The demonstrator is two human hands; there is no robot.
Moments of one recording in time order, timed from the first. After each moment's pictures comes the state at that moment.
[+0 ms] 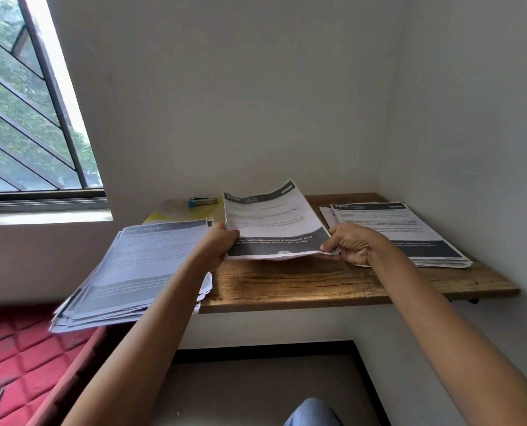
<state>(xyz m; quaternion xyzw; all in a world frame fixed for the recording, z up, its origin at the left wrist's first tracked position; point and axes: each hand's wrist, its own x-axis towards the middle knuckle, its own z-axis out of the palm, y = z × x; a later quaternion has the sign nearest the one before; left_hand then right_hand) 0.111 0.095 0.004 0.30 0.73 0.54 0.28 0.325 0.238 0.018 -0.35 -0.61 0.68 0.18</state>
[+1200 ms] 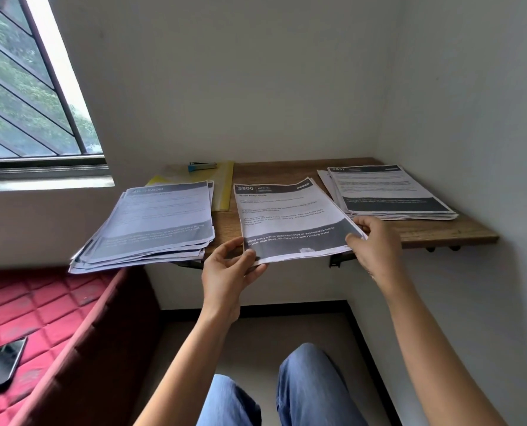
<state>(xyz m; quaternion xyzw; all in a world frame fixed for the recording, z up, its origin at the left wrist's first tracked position) 0.235 -0.007 -0.067 0.18 0.50 0.80 0.29 0.394 0.153 -0.048 -0.45 -0.74 0.26 0.42</state>
